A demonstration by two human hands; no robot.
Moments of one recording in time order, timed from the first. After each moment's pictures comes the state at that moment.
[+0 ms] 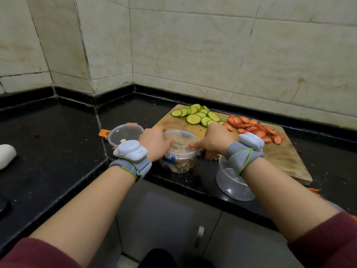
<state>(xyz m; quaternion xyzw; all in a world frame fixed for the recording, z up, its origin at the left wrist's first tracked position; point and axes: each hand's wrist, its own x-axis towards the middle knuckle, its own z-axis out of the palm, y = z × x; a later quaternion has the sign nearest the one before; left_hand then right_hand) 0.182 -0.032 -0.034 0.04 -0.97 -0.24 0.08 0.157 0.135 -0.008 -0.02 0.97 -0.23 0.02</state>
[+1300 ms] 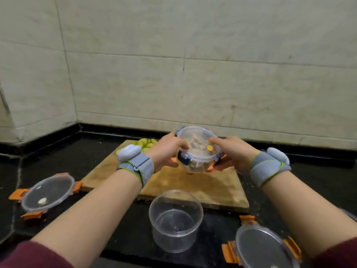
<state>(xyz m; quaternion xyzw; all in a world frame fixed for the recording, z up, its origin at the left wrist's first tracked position) 0.117 0.148 0.042 -0.10 -0.77 -0.63 -0.10 0.135 0.331 0.052 0.11 0.83 -0.55 -0.02</state>
